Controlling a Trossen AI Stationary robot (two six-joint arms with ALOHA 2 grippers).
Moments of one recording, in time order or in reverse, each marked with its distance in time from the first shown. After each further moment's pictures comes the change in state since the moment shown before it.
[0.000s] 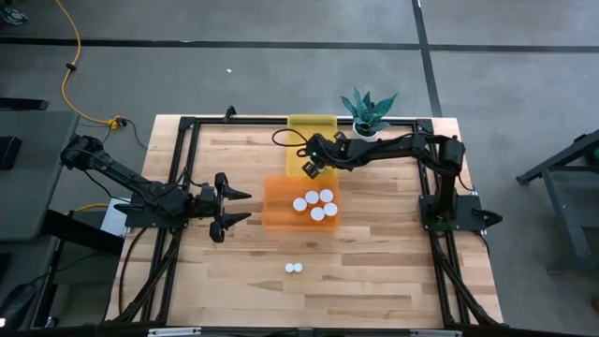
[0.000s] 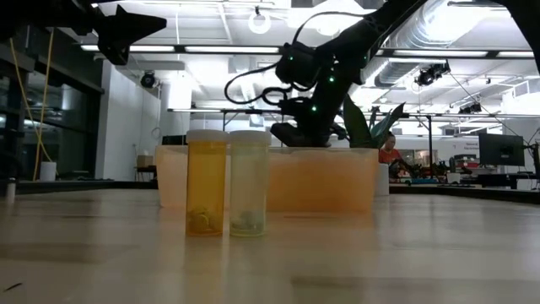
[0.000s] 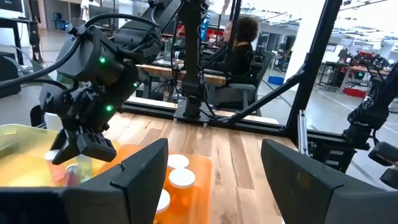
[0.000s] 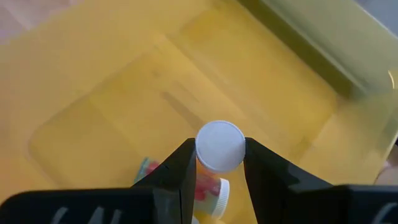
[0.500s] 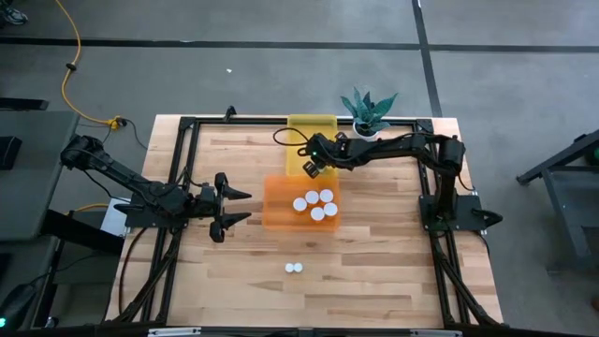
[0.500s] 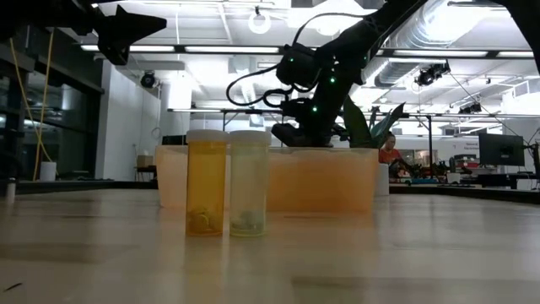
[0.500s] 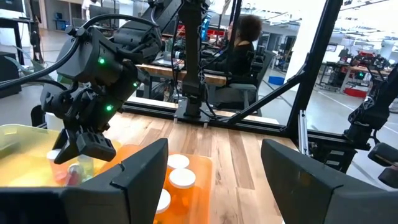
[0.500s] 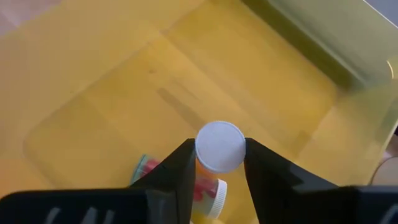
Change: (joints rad) left arm 0.000 0.000 0.000 0.000 -0.002 0.000; right arm -0.005 0.000 0.000 -0.016 -0.005 0.028
